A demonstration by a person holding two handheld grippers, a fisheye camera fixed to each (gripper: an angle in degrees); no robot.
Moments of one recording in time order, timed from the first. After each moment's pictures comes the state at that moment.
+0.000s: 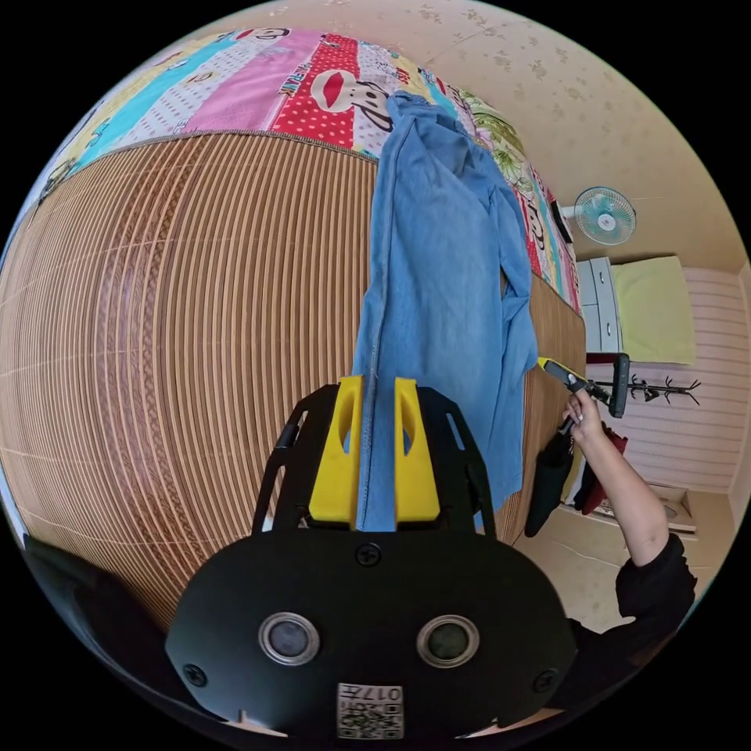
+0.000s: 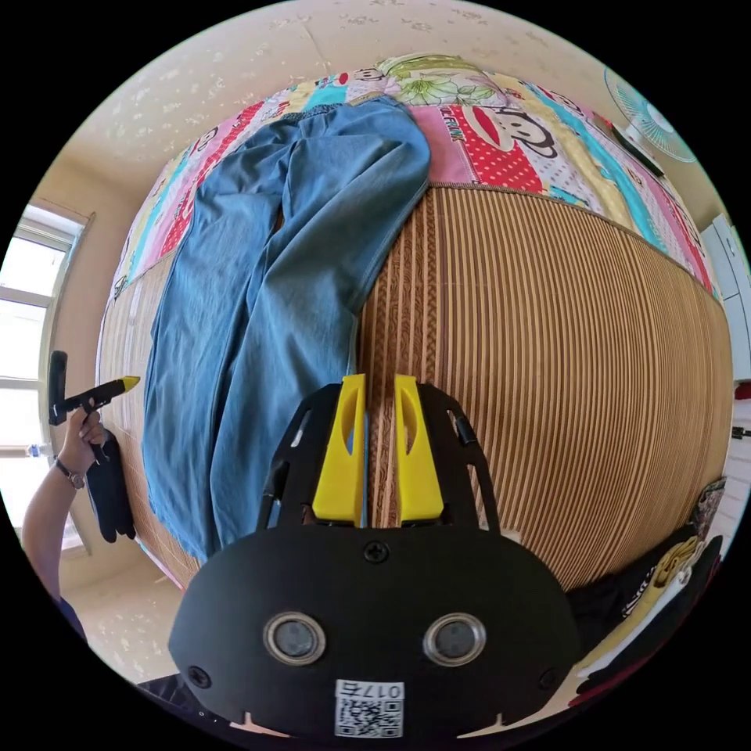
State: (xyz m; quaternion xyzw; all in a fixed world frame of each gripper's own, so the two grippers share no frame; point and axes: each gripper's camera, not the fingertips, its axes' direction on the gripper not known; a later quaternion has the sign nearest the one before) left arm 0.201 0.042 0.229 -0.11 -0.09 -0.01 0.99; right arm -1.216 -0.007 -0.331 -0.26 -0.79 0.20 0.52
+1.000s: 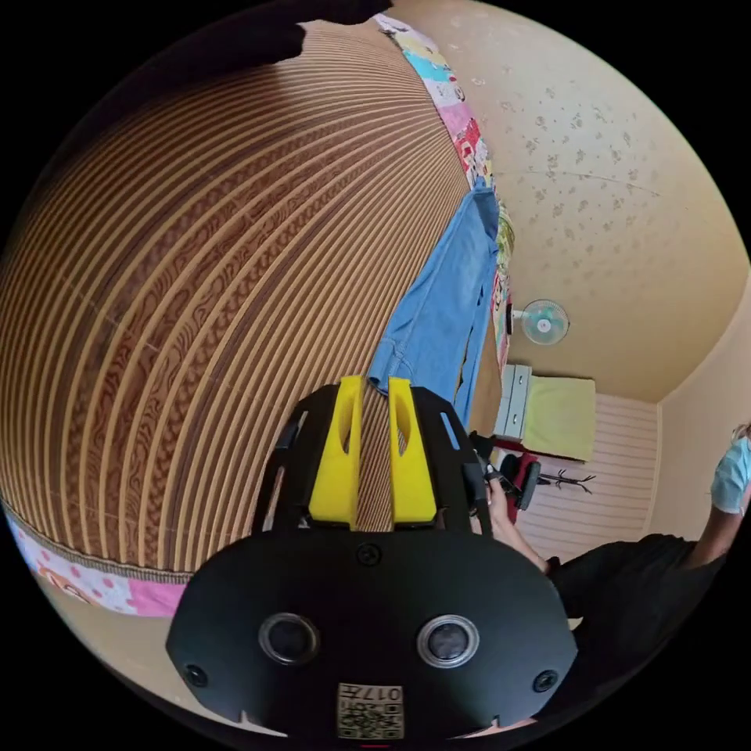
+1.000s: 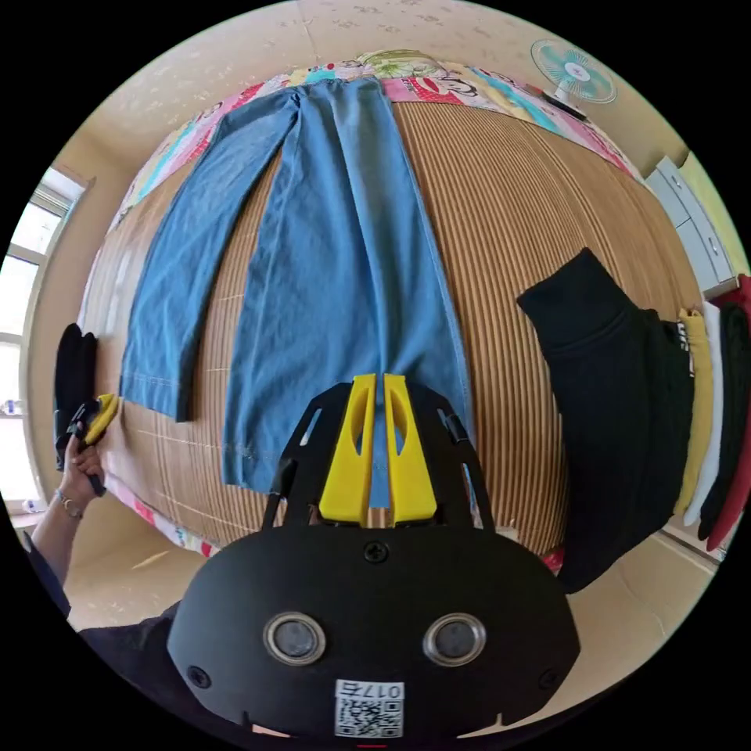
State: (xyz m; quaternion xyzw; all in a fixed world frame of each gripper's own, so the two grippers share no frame) left arm 0.027 0.249 -0.075 0.06 0.05 -0.17 0.98; right arm -1.100 0.468 -0.328 -0.26 -0.77 0.22 0.54
